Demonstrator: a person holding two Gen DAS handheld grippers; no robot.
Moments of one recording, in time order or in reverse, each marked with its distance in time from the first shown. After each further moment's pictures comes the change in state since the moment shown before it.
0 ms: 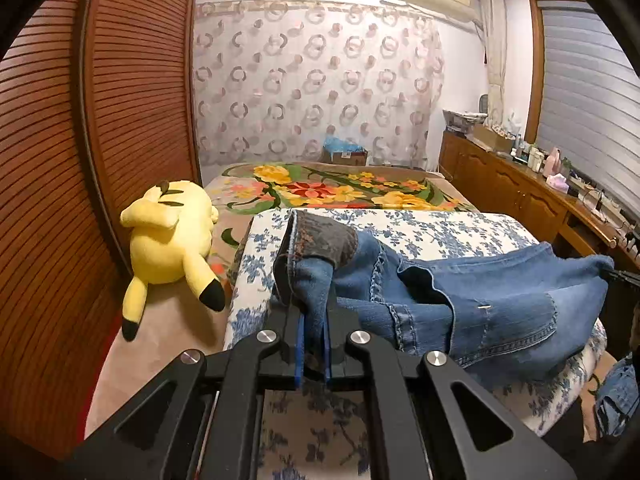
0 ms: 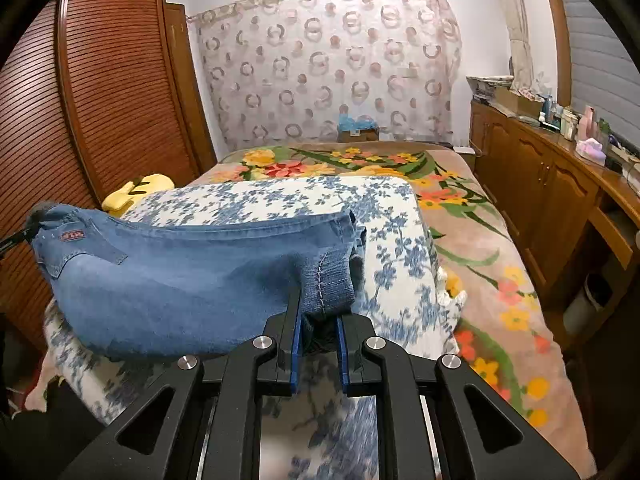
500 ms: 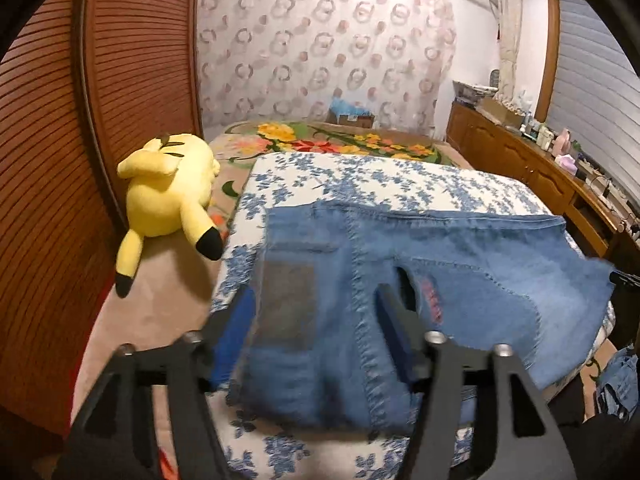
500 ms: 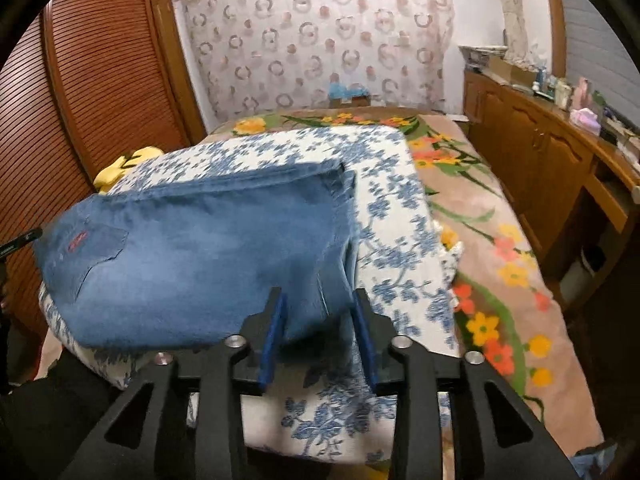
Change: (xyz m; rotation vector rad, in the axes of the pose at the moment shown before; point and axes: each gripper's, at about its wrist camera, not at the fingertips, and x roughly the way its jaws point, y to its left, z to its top) left arm 0.028 -0.005 -0.041 -0.024 0.122 0.002; right arm 0.020 -0.011 -0.015 0.033 0.100 -0.037
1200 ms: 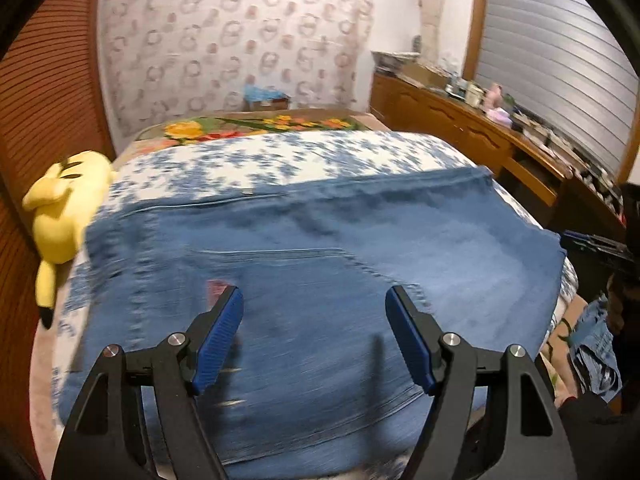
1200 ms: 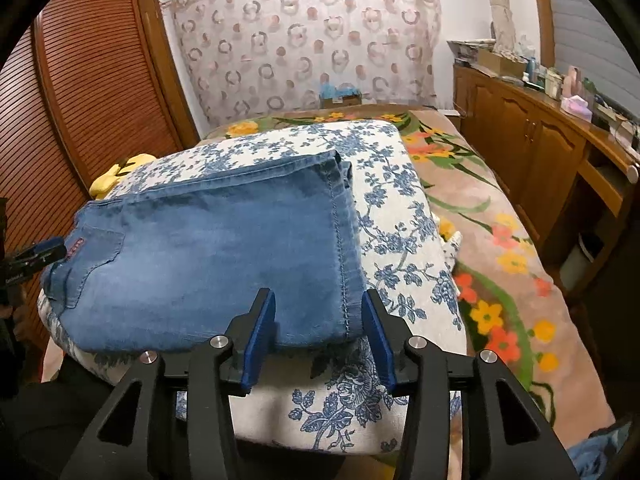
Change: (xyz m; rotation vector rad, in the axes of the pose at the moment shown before) left arm 0.036 -0.129 -0.008 0.172 0.068 -0.218; right arm 0.000 -0.003 -0.023 0.038 -0.003 -0.007
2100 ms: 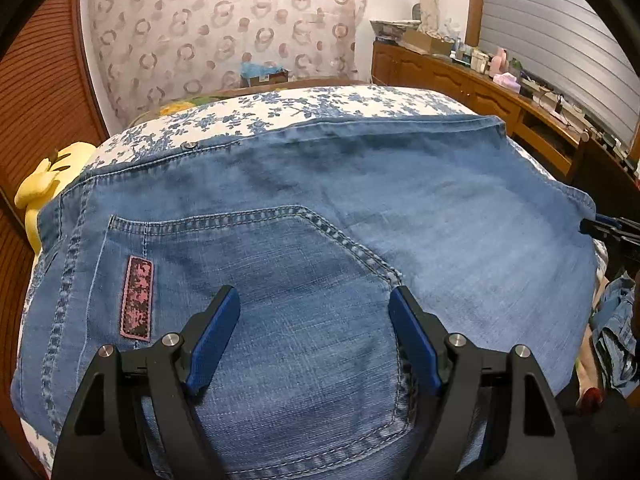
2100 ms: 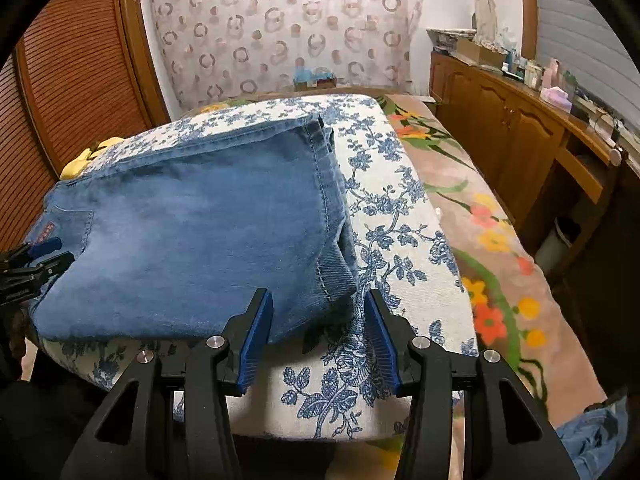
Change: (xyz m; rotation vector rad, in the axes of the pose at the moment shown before) left arm 0.044 -0.033 -0.018 0.040 0.088 0.067; right arm -0.001 0.012 -0.016 -0.001 0.048 -0.105
